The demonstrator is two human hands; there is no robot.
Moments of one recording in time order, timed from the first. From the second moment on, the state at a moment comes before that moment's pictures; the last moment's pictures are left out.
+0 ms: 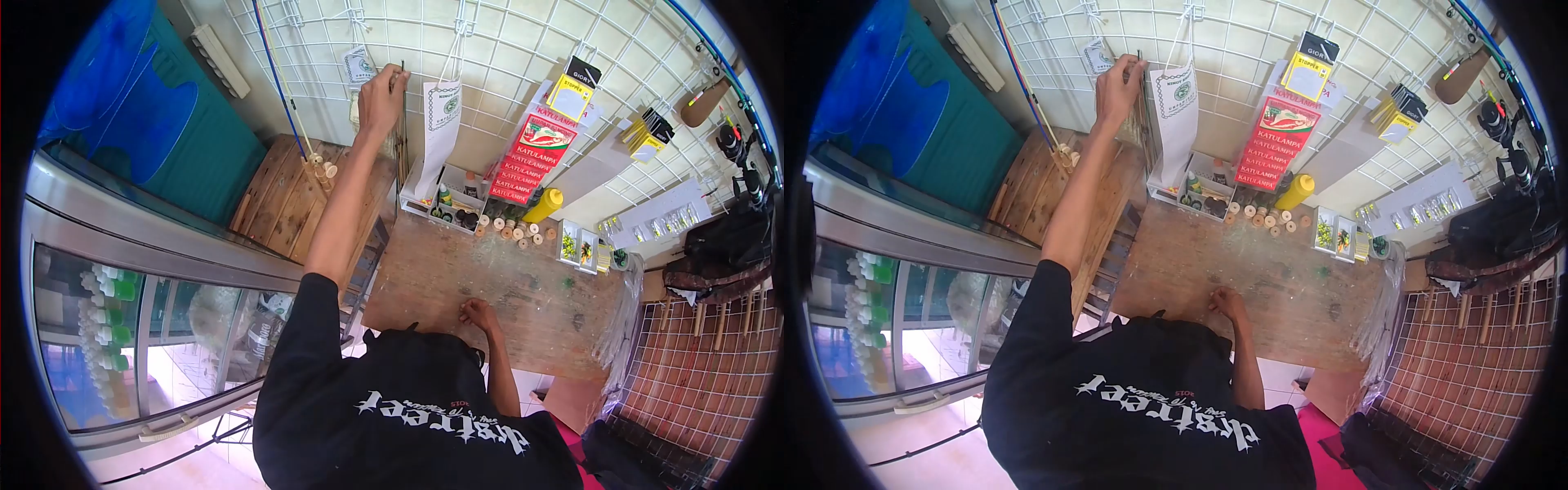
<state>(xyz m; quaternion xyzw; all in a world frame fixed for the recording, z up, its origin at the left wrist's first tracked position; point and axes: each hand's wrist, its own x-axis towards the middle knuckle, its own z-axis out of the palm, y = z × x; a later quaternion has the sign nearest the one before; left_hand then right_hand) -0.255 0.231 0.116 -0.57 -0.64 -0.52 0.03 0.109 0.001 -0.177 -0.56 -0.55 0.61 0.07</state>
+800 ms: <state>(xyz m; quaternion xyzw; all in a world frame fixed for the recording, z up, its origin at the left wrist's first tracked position) -0.245 0.221 0.093 -0.55 -0.61 -0.56 0.11 0.111 0.000 -0.185 -0.57 -0.55 0.61 0.08</state>
